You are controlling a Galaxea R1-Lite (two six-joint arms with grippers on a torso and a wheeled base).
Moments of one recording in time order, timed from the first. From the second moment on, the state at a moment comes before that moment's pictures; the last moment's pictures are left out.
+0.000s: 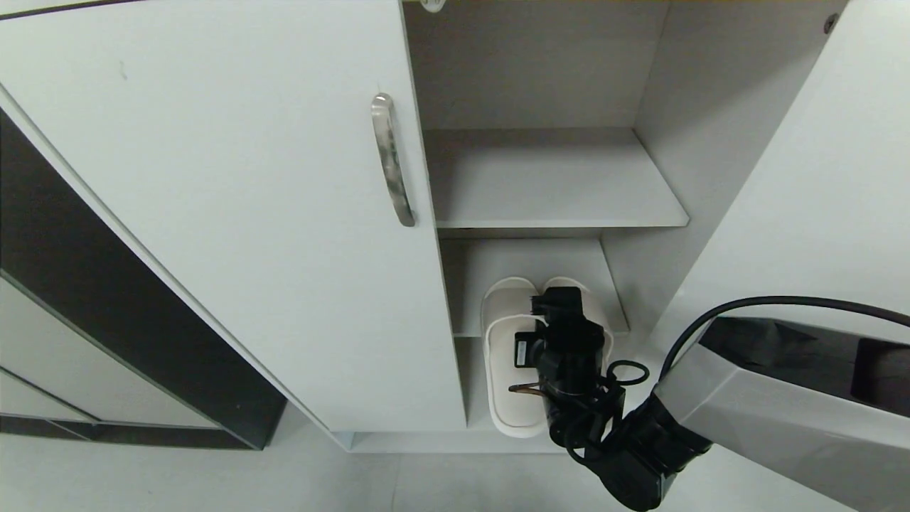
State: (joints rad) left arm 0.00 0.00 0.00 0.00 -0.05 0.02; right arm 0.79 2.31 -1.03 -1.25 -0.76 0.08
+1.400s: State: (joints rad) left arm 0.00 0.00 0.00 0.00 -0.05 0.02; right arm 0.60 2.52 -1.72 -0.86 -0.65 0.04
